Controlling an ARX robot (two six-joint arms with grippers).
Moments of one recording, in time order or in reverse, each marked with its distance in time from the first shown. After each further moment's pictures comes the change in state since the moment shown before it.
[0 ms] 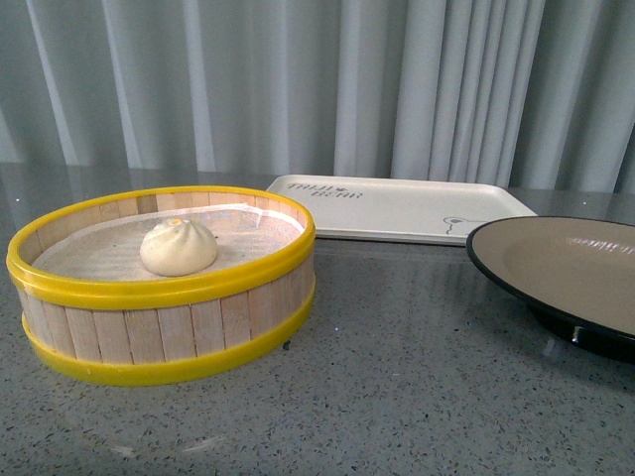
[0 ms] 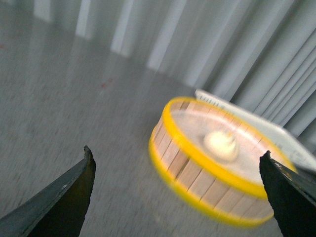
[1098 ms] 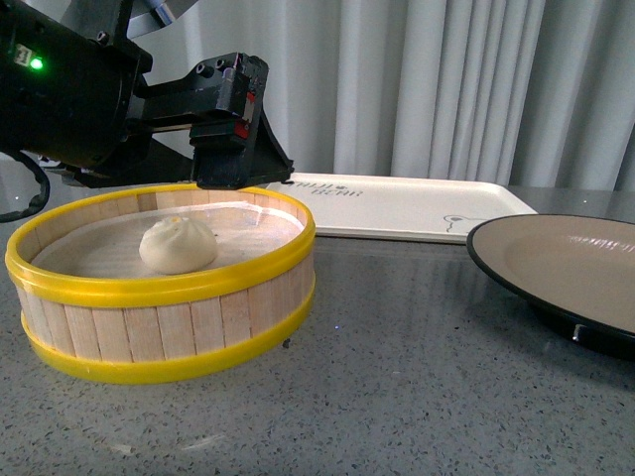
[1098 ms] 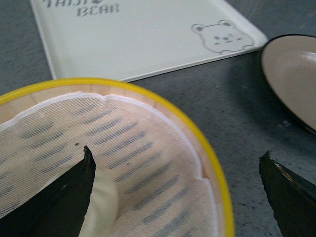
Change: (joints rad) left arm -0.366 0.999 0.962 -0.470 0.211 0.410; right arm 0.000 0.000 0.000 0.000 0.000 0.000
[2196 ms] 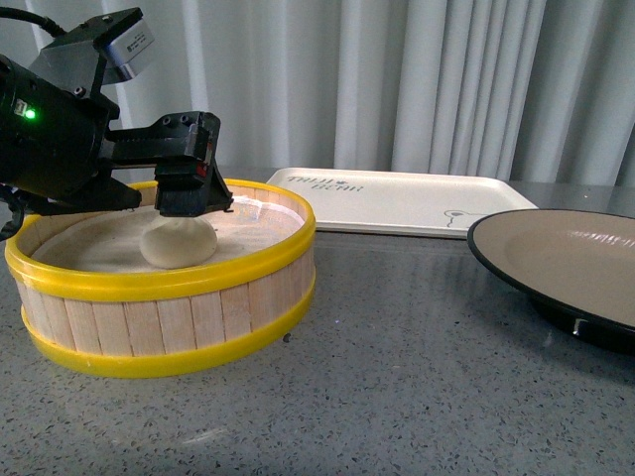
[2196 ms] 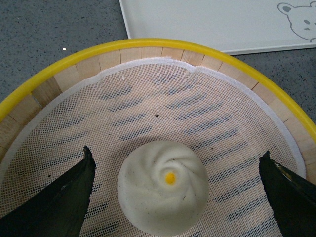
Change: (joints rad) left arm 0.064 0.073 0.023 -0.037 -0.138 -0.036; right arm 0.000 0.000 0.000 0.000 0.000 0.000
